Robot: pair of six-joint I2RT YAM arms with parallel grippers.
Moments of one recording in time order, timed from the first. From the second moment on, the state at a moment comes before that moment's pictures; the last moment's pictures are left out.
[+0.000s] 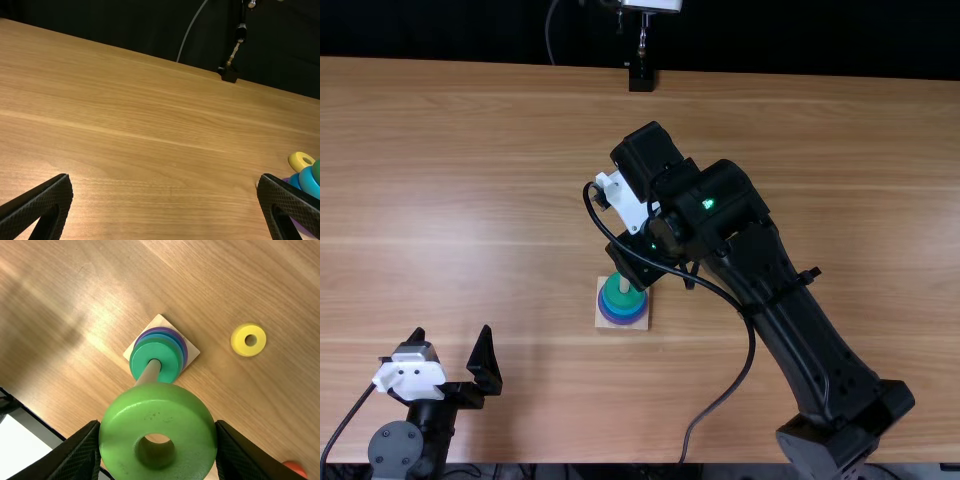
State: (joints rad) left arm -0.06 0.01 0.08 -0.24 0.01 -0.29; right arm 0.62 1.99 2.21 -1.51 -0.11 -0.11
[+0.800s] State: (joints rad) left arm -0.06 0.01 0.08 -0.24 0.01 -0.29; right arm 0.64 1.99 2.16 -1.50 -0.11 -0.07
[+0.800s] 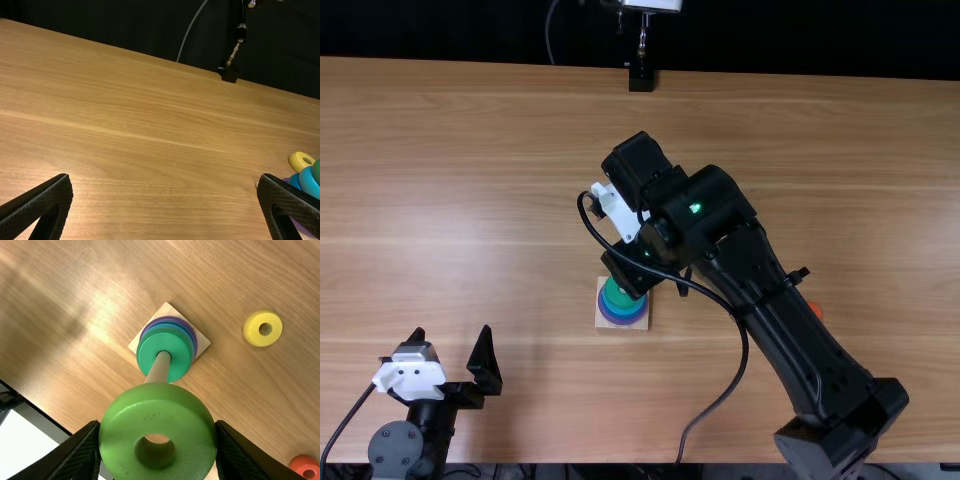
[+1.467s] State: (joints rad) left arm -0.06 0.01 0.08 -0.24 0.01 -0.29; right arm 0.65 1.99 2.16 -1.50 -0.11 -0.07
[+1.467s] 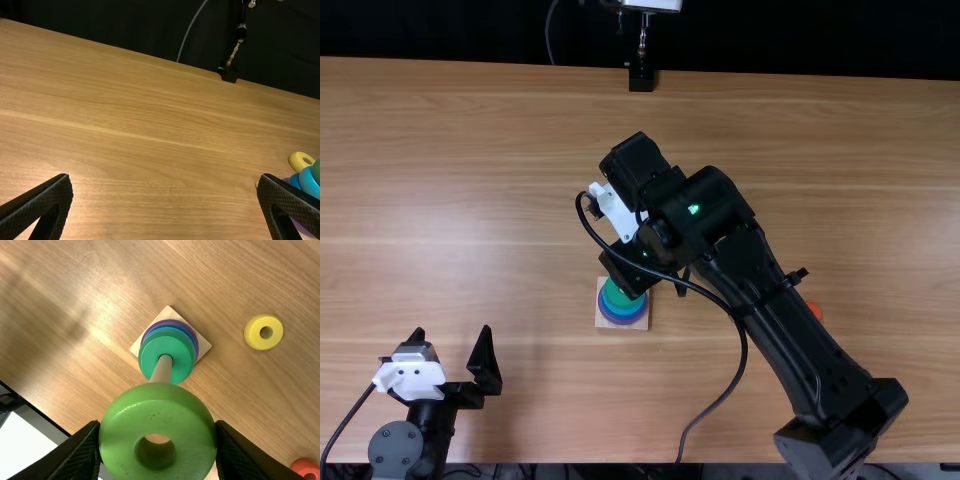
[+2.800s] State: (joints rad) left arm -0.06 0.01 0.08 -0.24 0.01 -0.29; right arm 0.66 2.01 2.16 -1.47 -0.11 0.01
